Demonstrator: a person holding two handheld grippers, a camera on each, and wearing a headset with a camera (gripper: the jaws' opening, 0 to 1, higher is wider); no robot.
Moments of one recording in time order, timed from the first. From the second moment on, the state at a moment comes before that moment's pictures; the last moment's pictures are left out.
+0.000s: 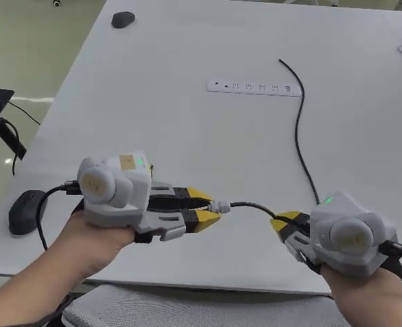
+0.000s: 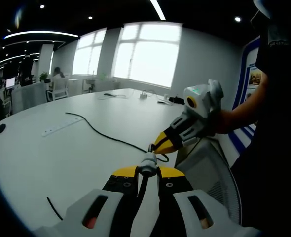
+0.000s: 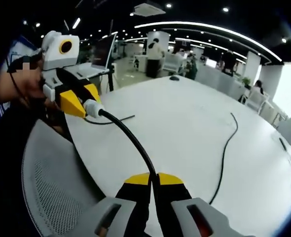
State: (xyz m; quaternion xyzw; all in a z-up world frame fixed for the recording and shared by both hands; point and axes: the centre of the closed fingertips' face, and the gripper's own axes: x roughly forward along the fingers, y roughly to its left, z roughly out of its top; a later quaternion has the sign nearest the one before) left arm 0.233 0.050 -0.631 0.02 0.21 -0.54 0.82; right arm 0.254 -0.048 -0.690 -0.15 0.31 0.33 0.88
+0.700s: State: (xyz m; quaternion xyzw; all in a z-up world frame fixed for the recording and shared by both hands) left arm 0.234 0.055 -0.631 0.01 0.22 -0.53 0.82; right arm 0.249 -0.055 -0.687 -0.08 0.32 0.31 0.89
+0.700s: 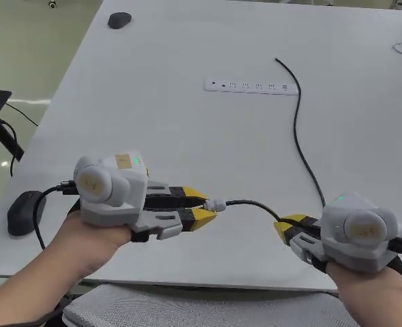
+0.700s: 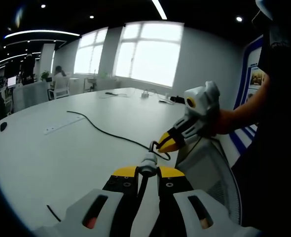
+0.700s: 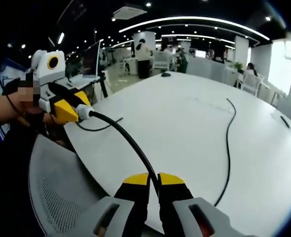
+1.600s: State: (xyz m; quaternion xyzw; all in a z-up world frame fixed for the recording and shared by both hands) left arm 0.236 0.057 -0.634 0.02 0.23 -0.53 0.81; right arm 0.238 0.017 -0.634 -0.27 0.24 0.42 0.83
